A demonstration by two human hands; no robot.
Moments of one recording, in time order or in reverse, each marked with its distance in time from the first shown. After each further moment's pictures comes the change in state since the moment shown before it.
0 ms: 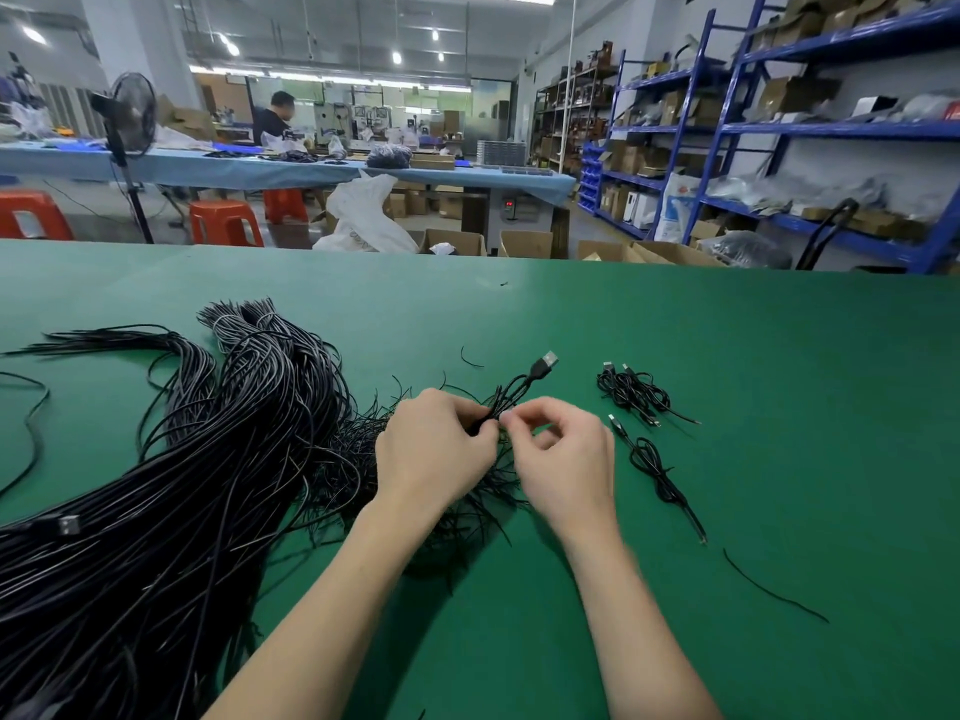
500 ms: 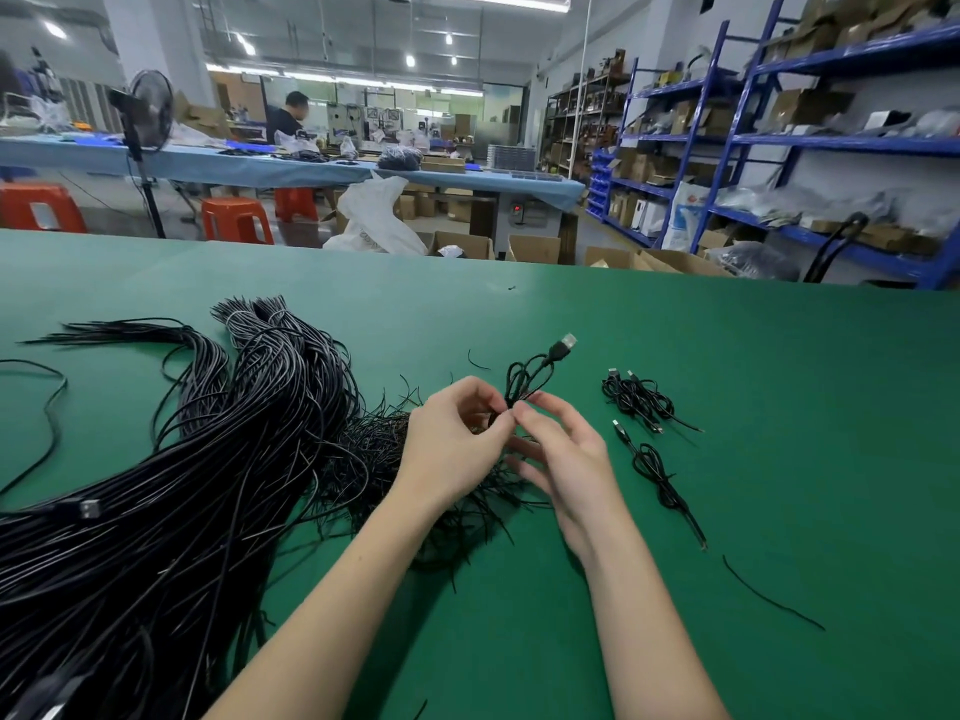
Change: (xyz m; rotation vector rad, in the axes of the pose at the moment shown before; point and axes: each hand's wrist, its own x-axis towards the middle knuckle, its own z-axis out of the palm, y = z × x) left_hand -0.002 0.000 0.006 -0.525 -0.034 0.060; right_hand 0.002 -0.003 -0.002 0.806 -0.251 0.511
